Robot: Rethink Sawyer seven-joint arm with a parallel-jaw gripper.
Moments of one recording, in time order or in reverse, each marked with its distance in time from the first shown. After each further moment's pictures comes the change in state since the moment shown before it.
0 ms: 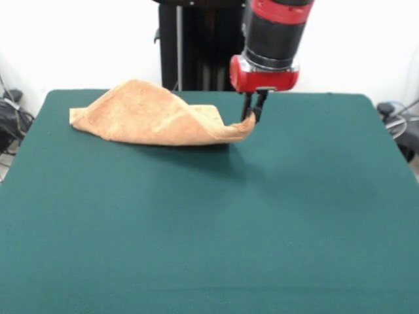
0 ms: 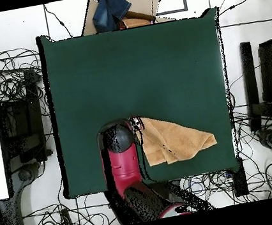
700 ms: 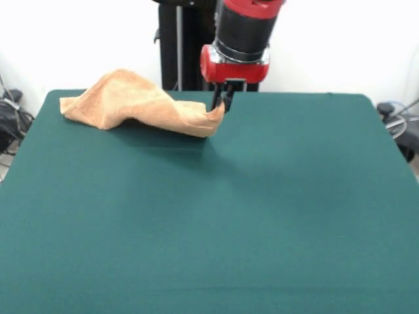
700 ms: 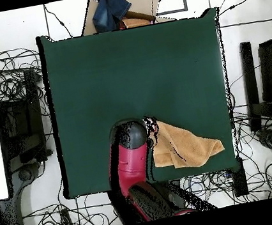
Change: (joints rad) arm -0.036 -0.053 0.029 0.010 0.232 -0.073 -0.202
